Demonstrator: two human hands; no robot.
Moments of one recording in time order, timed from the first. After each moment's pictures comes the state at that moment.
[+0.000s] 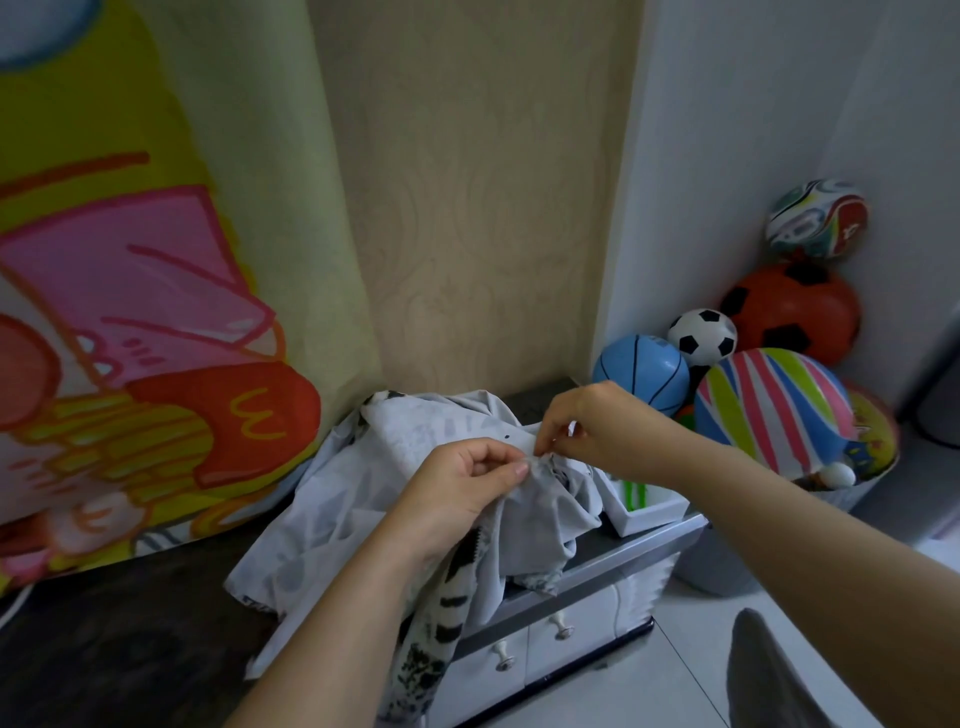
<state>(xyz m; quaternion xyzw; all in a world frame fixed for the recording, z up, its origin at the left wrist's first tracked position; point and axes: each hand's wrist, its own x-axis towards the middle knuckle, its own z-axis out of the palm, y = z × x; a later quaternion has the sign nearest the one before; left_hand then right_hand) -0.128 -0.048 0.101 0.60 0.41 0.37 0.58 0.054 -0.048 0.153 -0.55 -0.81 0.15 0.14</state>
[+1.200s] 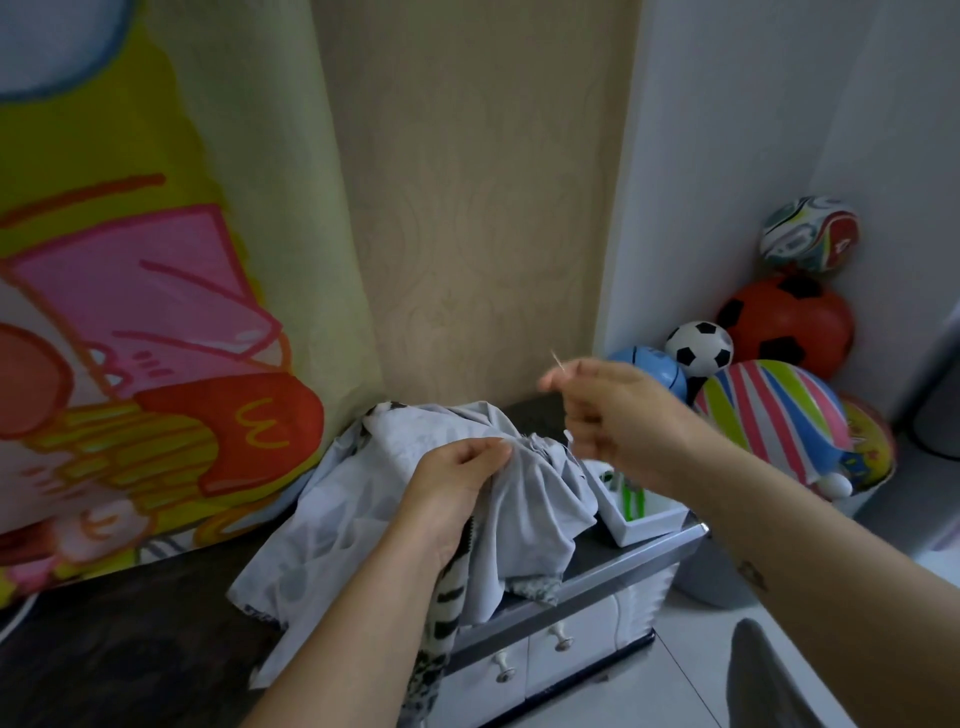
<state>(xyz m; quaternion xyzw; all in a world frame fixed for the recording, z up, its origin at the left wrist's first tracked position) -0.119 -0.035 0.094 0.47 0.46 0.44 0.61 0.037 -0.078 0.185 -0.52 -0.50 0.51 0.46</state>
